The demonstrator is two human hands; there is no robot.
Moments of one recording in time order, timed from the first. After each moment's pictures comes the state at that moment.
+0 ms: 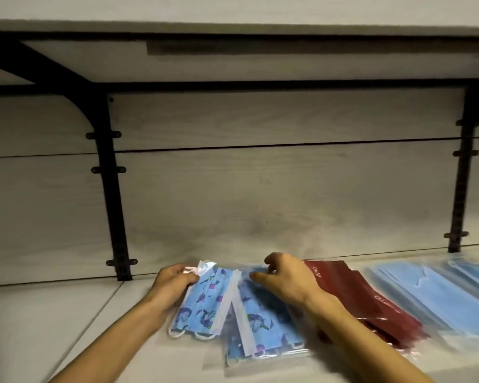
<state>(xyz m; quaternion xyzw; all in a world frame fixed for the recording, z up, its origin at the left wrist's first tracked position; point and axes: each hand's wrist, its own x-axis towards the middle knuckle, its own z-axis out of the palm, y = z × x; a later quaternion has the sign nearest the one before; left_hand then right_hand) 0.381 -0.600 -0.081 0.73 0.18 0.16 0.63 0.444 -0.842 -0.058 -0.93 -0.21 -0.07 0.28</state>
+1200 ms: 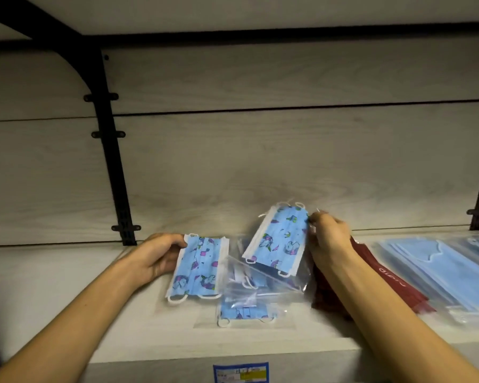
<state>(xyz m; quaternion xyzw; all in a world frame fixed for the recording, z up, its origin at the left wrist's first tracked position) 0.369 -0.590 -0.067 0.68 0.22 0.10 0.69 0.464 -0.871 -0.051 -0.48 0.04 -0.07 0.87</state>
